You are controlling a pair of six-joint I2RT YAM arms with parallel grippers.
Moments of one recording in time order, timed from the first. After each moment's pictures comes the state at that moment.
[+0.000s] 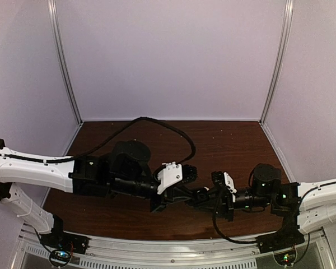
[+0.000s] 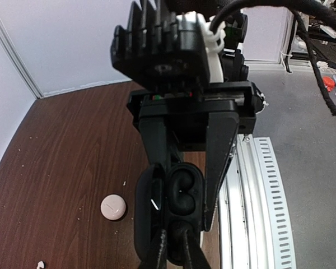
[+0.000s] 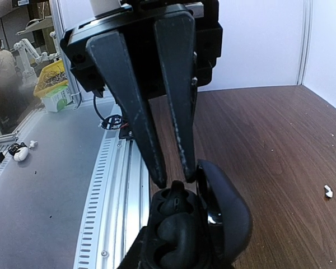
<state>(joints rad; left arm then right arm) -1.33 1.43 1.08 -0.11 0.14 0.21 1.15 0.97 0.40 0.38 -0.34 0.03</state>
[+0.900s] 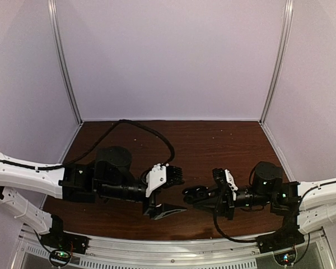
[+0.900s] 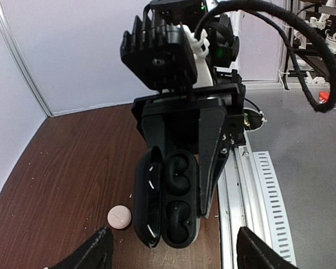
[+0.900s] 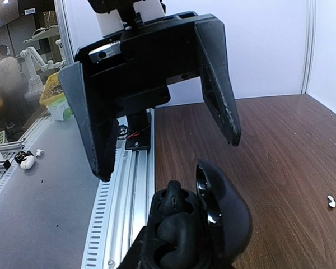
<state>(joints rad) -1.33 1.30 0.91 0.07 0.14 0.21 1.15 0.97 0.41 0.42 -0.36 0.06</state>
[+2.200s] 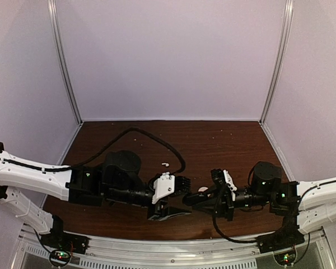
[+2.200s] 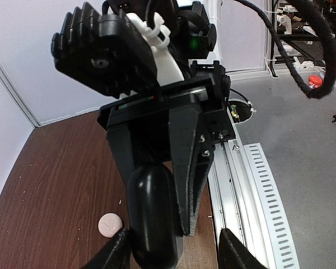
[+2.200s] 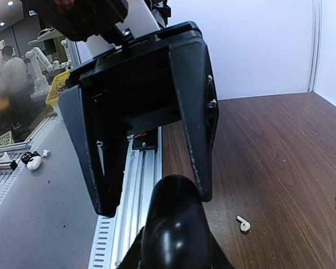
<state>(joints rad) -1.36 1.37 0.94 0.08 0.17 0.28 1.15 0.99 0.42 0.42 -0.37 0.07</state>
